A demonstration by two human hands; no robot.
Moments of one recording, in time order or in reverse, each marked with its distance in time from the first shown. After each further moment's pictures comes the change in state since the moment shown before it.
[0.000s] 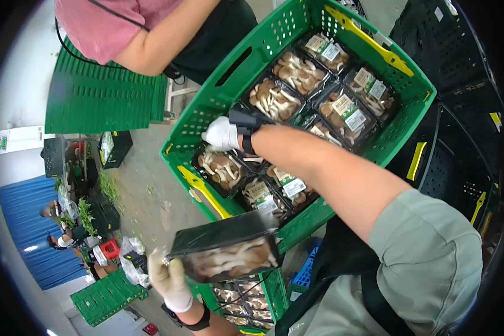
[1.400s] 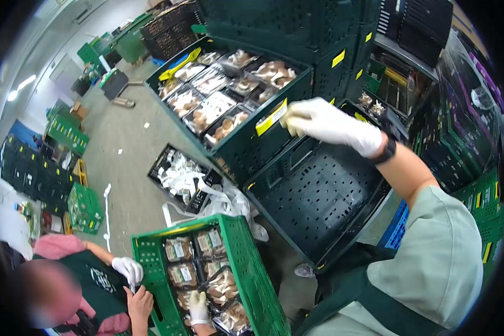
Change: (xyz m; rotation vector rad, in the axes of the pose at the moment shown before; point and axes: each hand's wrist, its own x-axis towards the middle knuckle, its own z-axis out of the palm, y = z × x) left_hand 0.157 -0.064 0.338 0.219 -1.034 0.246; right_hand -0.653 -0.016 -0.406 0.226 0.933 1.238
